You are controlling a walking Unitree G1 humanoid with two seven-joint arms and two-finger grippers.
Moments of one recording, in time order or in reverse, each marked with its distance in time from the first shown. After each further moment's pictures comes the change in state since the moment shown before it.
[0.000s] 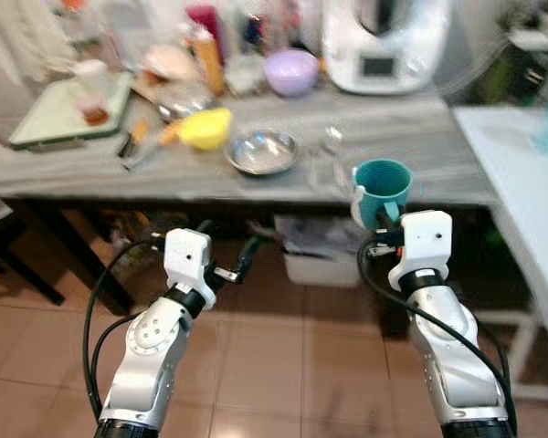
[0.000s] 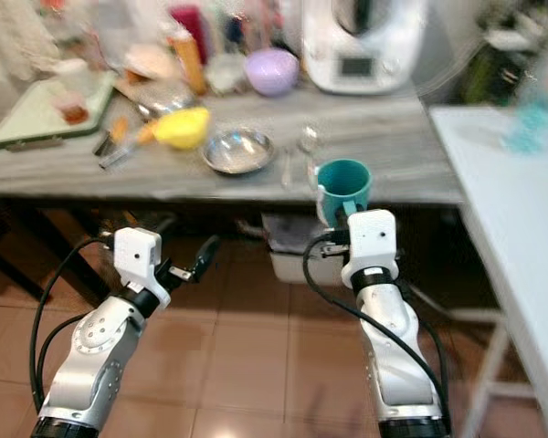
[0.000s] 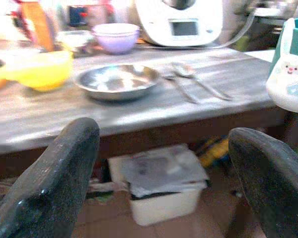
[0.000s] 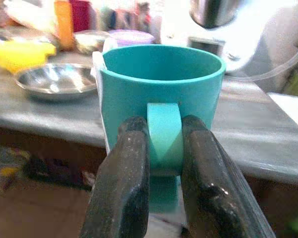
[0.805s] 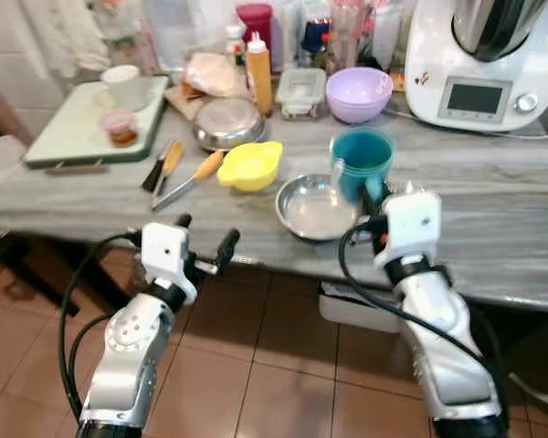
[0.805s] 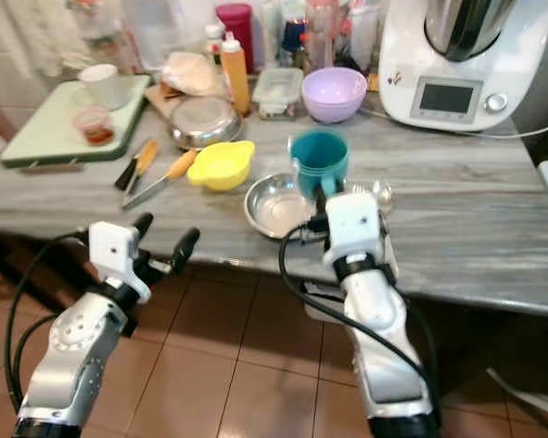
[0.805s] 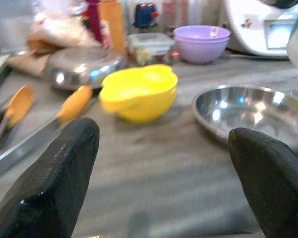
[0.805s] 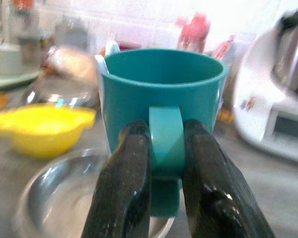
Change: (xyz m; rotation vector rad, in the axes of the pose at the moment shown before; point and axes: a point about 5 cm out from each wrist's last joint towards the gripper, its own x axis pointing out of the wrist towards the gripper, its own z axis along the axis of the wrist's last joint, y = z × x) left arm -0.005 0.014 0.012 0.022 -0.029 0.040; right arm 0.003 0.013 0.044 -0.058 -0.178 0.050
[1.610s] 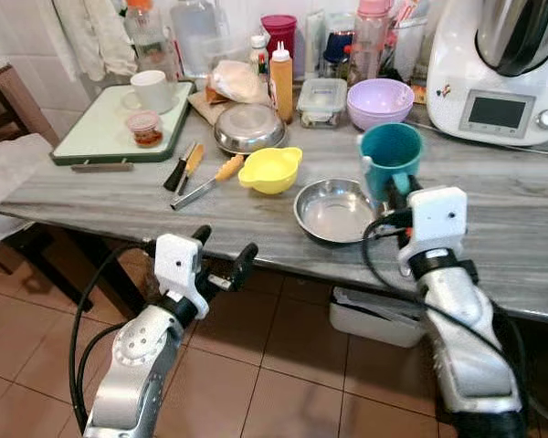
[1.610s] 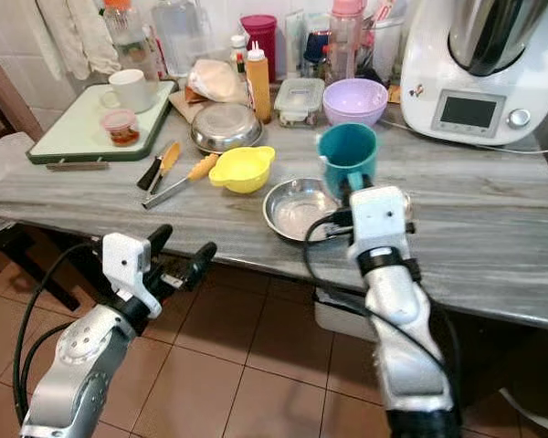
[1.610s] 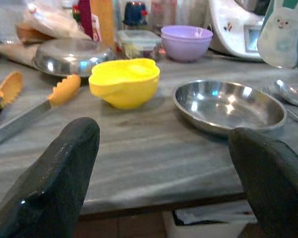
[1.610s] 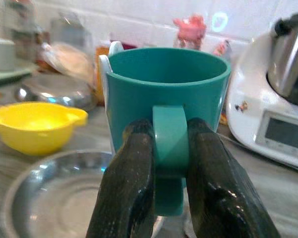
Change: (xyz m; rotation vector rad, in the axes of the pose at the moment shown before) left arm -0.012 -0.017 -0.004 -0.060 0.038 -0.097; right arm 0.002 -0.034 -0.013 -0.056 0.072 -0.084
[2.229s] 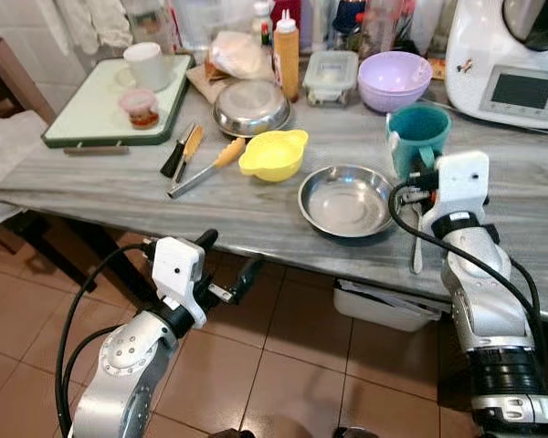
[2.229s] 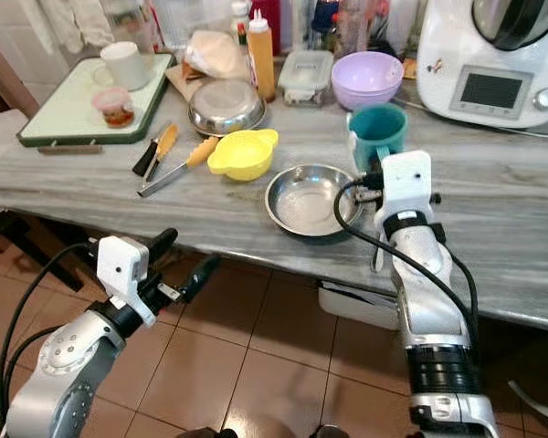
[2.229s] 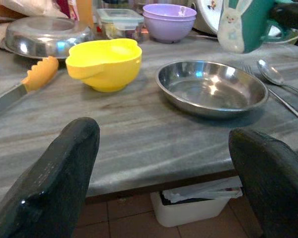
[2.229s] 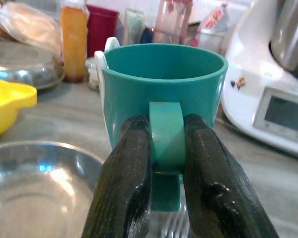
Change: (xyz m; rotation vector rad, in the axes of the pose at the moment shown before) left arm -0.013 -0.010 0.016 0.019 0.009 -0.090; right arm 0.041 -0.031 -0.002 -0.013 -0.005 -0.042
